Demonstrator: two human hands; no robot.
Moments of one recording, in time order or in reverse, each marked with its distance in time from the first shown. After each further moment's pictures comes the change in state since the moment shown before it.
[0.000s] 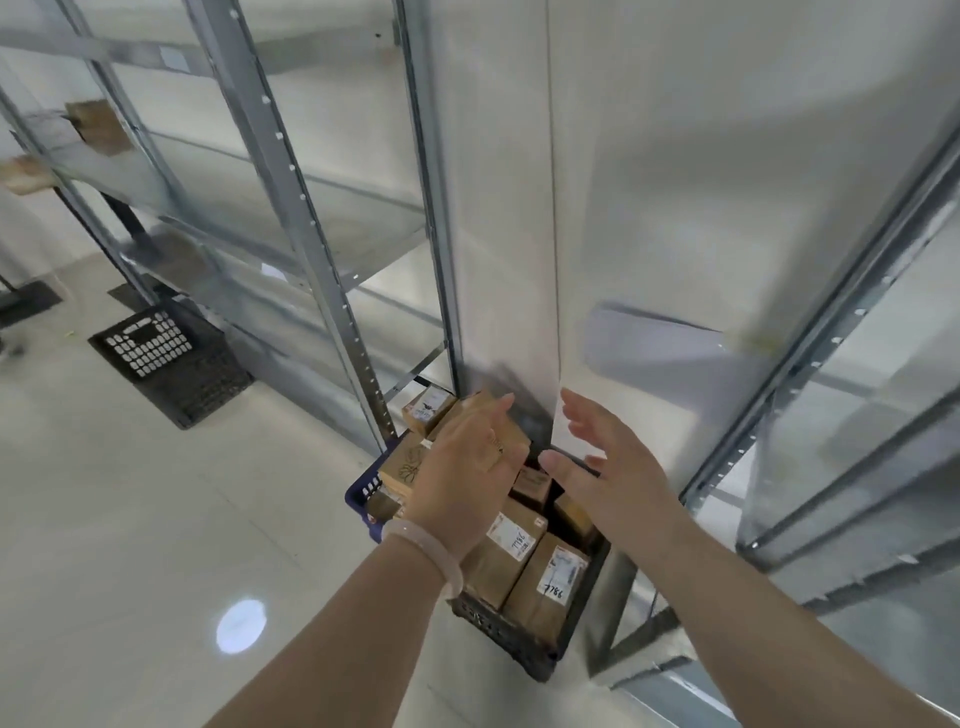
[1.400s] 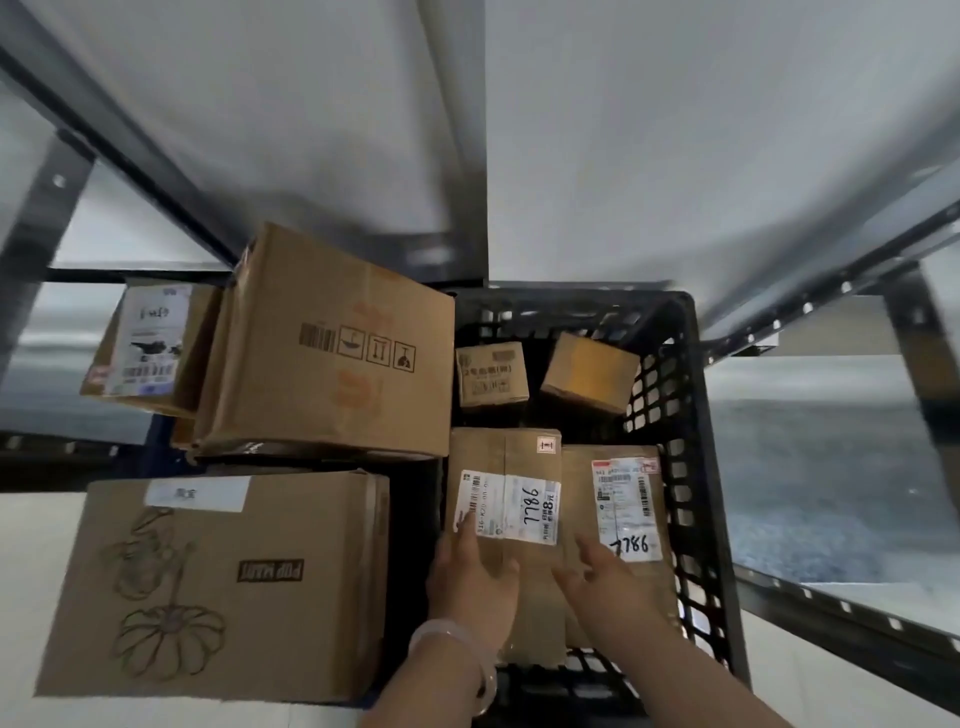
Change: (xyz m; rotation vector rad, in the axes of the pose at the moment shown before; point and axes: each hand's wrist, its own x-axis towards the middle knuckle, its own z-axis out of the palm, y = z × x) left_hand 0.180 -0.526 0.379 0.240 -0.818 -0.617; right_hand 0.168 0.558 0.318 0.031 0.023 1.238
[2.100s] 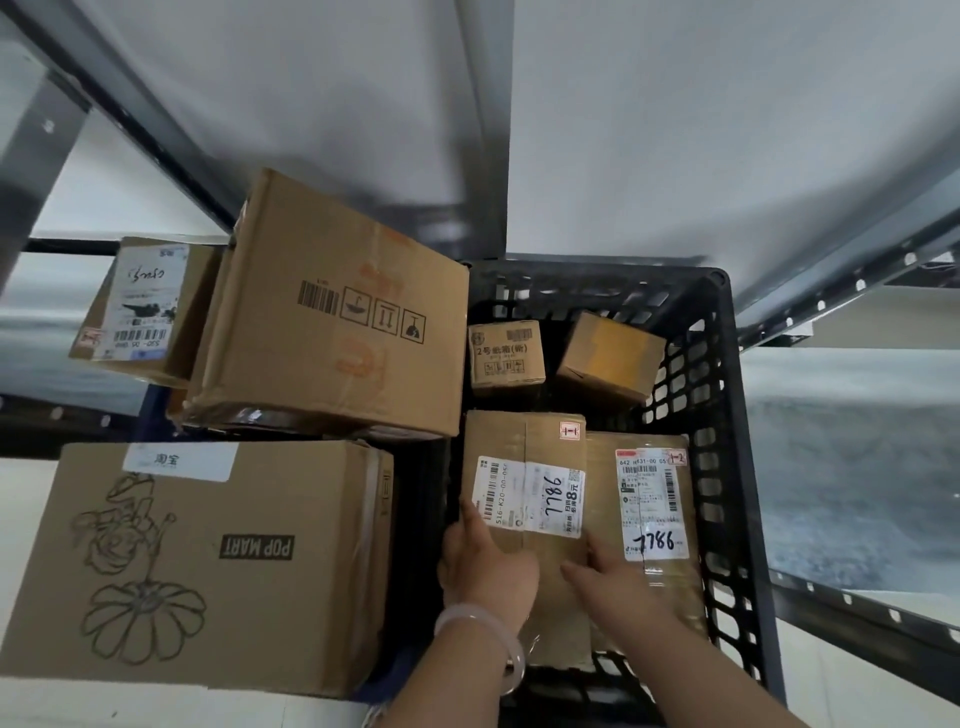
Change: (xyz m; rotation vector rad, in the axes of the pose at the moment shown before) left_hand 0.025 -0.005 0.023 -0.124 0.037 -0.181; right_hand 0.037 0.021 0.026 0.207 -0.072 0.055
